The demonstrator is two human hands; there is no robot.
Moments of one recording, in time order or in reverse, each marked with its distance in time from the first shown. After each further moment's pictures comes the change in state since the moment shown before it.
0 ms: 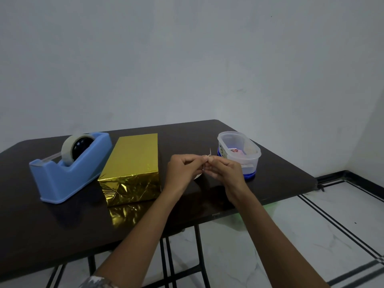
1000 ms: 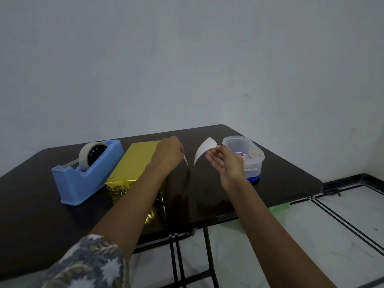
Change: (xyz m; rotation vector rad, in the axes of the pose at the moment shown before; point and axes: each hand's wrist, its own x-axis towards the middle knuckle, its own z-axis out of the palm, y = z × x) left_hand 0.039 0.051 -0.043 1.012 0.054 0.055; right_hand 0.006 -0.041 0.030 0.404 0.269 0.212
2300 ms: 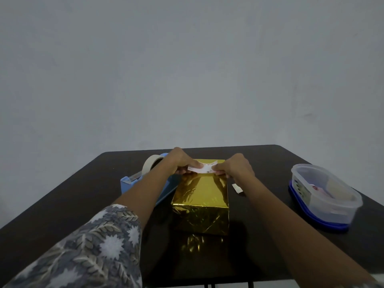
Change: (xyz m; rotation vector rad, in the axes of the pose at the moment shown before) left_hand 0.064 -0.130 -0.055 -0.443 -0.258 -0.522; right_hand 0.075 0.063 0.129 -1.301 -0.092 -0.101
